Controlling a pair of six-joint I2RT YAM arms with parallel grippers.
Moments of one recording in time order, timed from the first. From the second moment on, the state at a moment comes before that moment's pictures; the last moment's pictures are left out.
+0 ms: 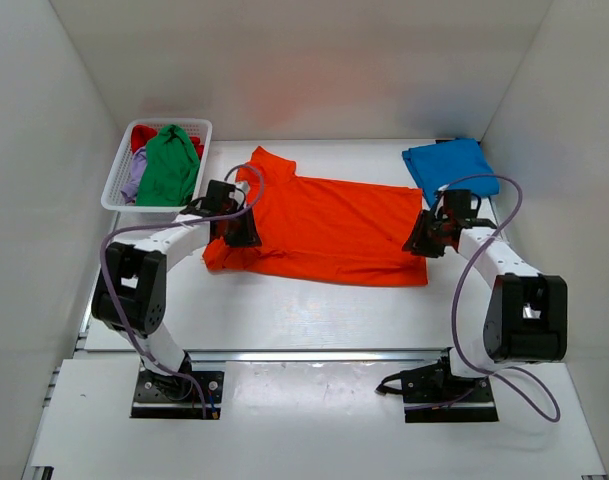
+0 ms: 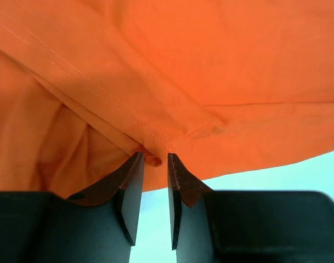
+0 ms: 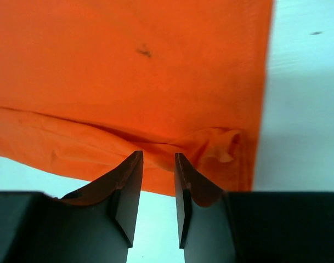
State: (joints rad) left arm -0.26 1.66 1.06 -0.32 0.25 -0.37; right arm -0.03 1.46 0.91 -0.44 -0.28 0.32
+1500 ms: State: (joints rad) left arm -0.31 1.29 1.08 -0.72 0.12 -0.29; right arm 0.14 1.31 0.98 -0.71 -0.22 0.33
